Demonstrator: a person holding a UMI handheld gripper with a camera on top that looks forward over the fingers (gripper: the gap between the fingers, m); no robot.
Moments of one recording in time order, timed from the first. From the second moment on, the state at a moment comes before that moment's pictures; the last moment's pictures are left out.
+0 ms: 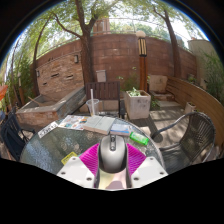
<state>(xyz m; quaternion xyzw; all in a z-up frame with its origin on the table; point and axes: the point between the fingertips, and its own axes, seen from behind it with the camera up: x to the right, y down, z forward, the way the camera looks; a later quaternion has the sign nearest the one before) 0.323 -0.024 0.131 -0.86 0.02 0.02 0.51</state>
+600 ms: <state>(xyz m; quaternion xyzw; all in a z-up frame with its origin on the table) 0.240 -0.074 0.076 -0.91 -0.05 0.01 0.41</state>
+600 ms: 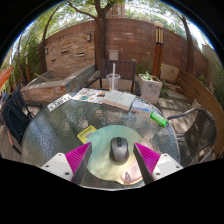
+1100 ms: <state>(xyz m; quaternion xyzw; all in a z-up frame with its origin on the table) 0.170 -0.244 0.213 -0.90 0.00 -0.04 0.44</state>
